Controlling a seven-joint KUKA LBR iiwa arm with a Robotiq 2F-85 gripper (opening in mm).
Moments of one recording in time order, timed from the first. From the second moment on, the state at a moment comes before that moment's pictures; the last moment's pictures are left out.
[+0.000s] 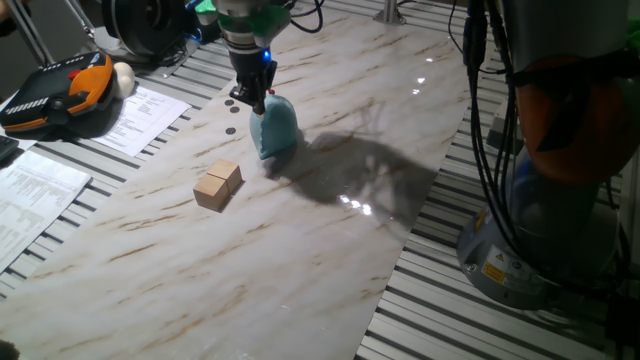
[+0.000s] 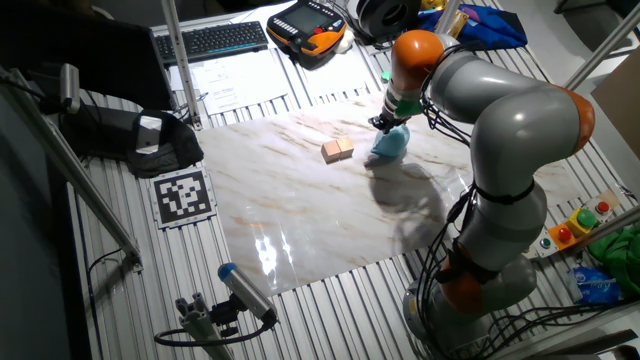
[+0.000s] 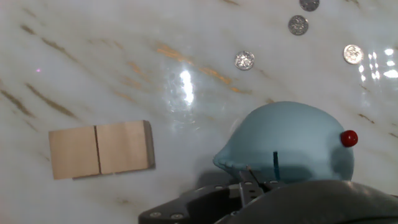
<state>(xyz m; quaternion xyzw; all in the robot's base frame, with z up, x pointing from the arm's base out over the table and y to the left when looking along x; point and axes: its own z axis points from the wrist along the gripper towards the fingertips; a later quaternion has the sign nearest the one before) 0.555 -0.033 0.146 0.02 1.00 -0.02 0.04</state>
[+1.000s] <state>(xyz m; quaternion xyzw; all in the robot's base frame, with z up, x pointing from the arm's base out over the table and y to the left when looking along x) 0.560 -0.049 0.148 -0.01 1.00 -0.06 0.05</state>
